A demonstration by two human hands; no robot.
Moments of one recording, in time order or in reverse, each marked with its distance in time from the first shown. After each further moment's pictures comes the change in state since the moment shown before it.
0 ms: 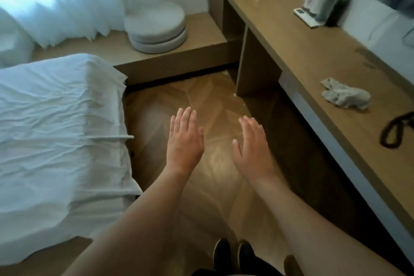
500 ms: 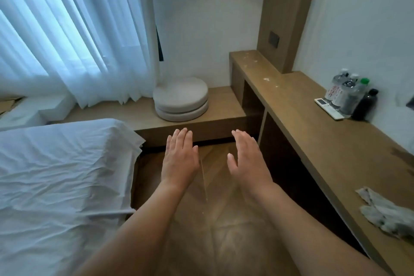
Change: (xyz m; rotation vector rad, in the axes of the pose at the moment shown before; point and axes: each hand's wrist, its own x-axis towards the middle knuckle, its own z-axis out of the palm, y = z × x) left_hand 0.256 -0.038 -0.037 0.070 0.178 -0.096; right_hand 0.284 -0.052 -0.038 0.061 0.003 -0.257
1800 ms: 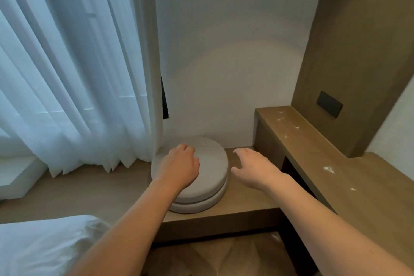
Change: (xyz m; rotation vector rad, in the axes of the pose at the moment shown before) left_hand 0.631 -0.214 0.120 0.045 -0.292 -0.022; right_hand 0.677 -0.012 0.113 -0.187 -0.410 0.045
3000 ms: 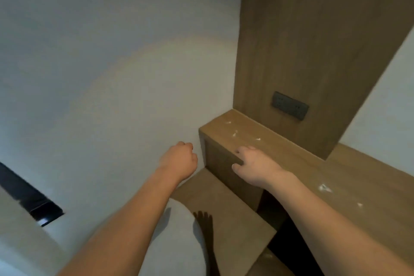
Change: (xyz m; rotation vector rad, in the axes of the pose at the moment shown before) left_hand 0.548 0.049 0.110 -0.025 -0.290 0.511; right_hand 0.387 0.146 -0.075 0.161 0.111 0.618
